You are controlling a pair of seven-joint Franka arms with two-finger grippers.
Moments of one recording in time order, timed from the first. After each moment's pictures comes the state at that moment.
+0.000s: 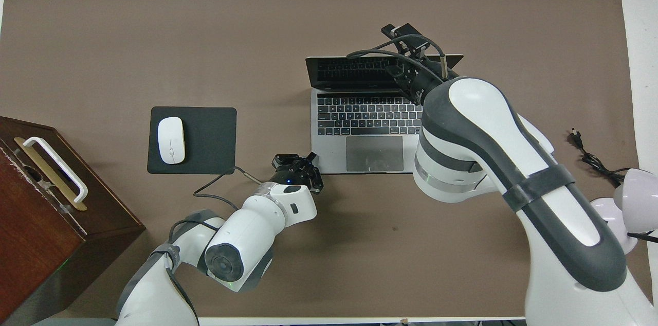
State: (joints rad) left arm -0.71 0.27 -0.01 -2.49 -0.10 3.49 0.05; right arm 0.42 0.27 0.04 -1.85 1.79 3.03 -0.19
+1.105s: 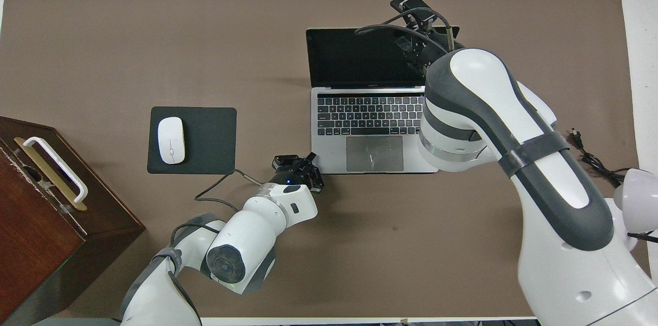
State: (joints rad) left arm -0.73 0.27 -0.01 -2.49 -0.16 3.49 0.05; right arm 0.38 0.37 0.04 -1.71 1.70 3.04 -0.18
